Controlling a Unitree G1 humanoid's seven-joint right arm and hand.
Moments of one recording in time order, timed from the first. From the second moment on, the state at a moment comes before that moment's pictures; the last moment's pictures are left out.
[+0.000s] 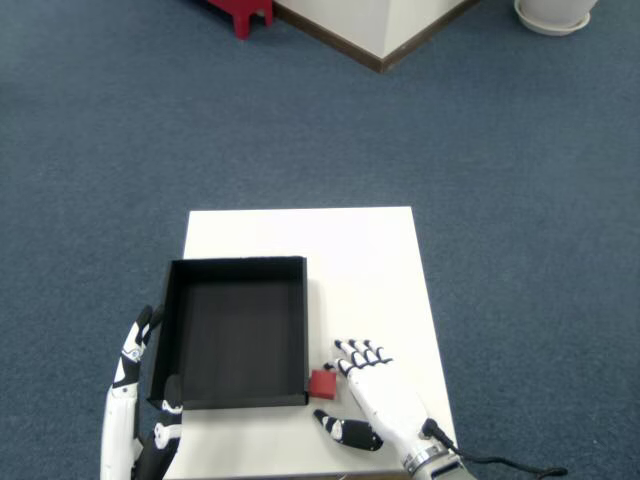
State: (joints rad) arm -0.43 -0.16 1.31 1.28 -0.37 -0.34 -0.85
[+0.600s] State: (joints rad) arm -0.42 -0.15 1.31 1.32 -0.34 -0.38 -0.94
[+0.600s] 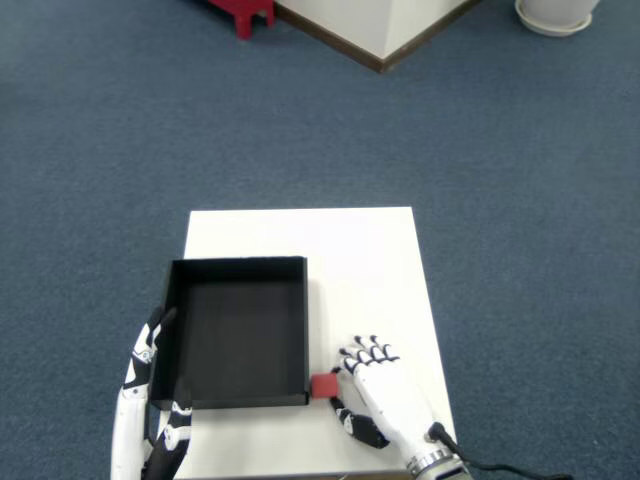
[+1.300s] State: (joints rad) arm -0.42 -0.15 1.33 1.34 -0.32 -0.39 -0.96
